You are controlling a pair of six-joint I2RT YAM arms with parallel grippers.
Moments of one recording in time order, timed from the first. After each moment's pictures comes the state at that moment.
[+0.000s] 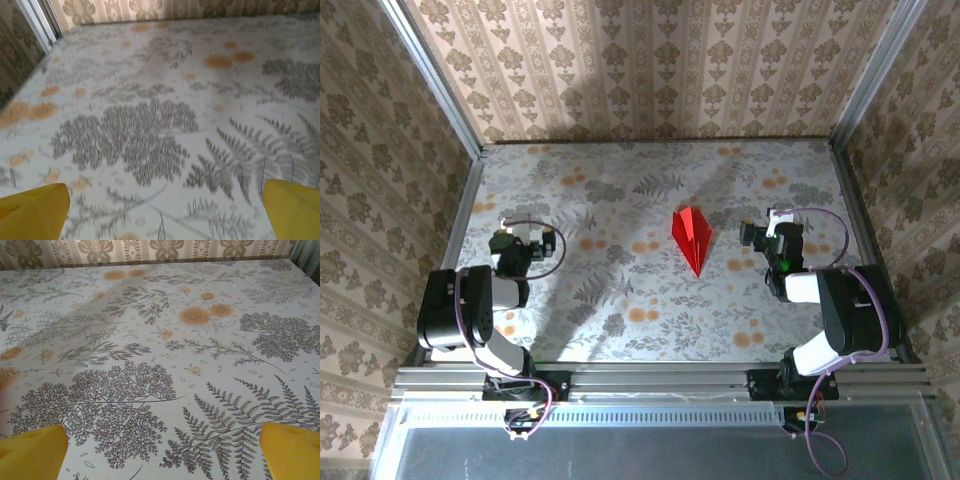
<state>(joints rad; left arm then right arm) 0.03 1.56 0.36 0.88 0.06 0.08 0.03 1.53 0.40 0.75 0.15 0.06</state>
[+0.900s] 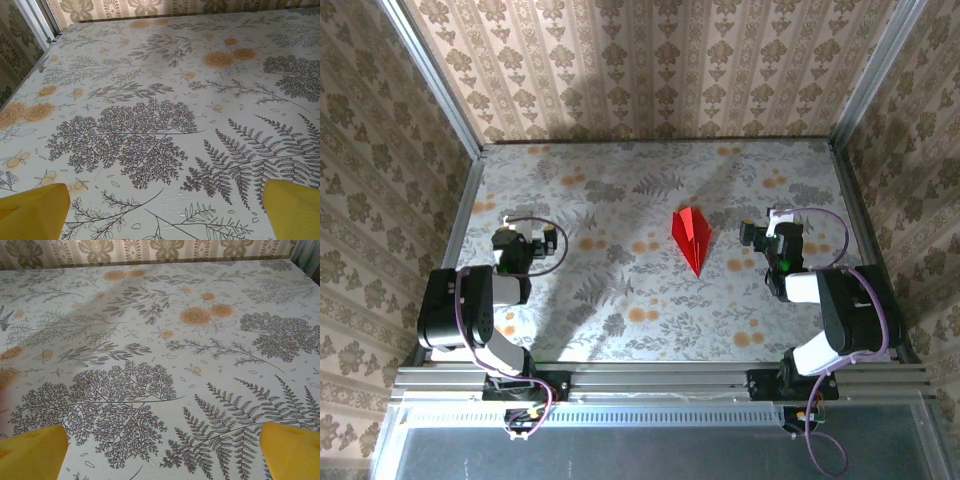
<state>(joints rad) 0.01 1.56 0.37 0.83 0.04 0.08 0.03 1.53 0.40 0.75 0.15 0.05</state>
